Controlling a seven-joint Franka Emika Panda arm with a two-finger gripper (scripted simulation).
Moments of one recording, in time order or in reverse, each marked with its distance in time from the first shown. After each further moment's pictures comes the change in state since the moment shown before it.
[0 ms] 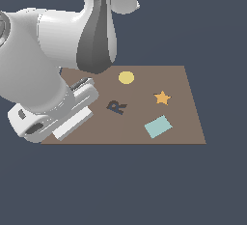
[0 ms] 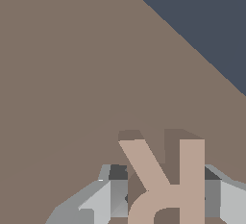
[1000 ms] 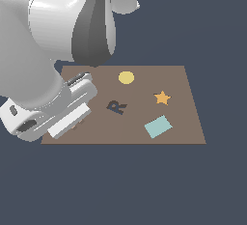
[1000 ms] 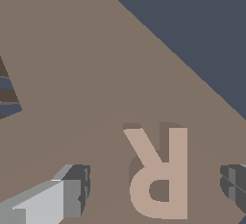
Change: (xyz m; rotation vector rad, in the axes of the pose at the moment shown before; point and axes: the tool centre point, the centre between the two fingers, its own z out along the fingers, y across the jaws) arm -0.001 0.000 -0.019 0.000 0.000 0.001
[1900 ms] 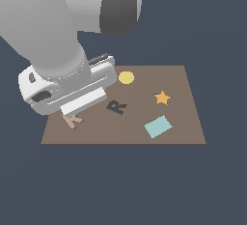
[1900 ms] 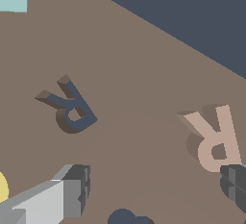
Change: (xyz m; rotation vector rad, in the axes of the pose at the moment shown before) arm 0.003 -0.060 -0.031 0.004 0.000 0.220
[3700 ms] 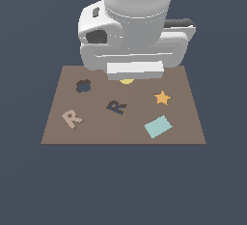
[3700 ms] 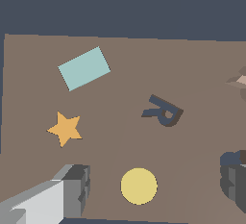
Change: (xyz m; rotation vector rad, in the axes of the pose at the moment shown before) arm 0.036 -0.130 -0.073 0.007 0.001 0.495
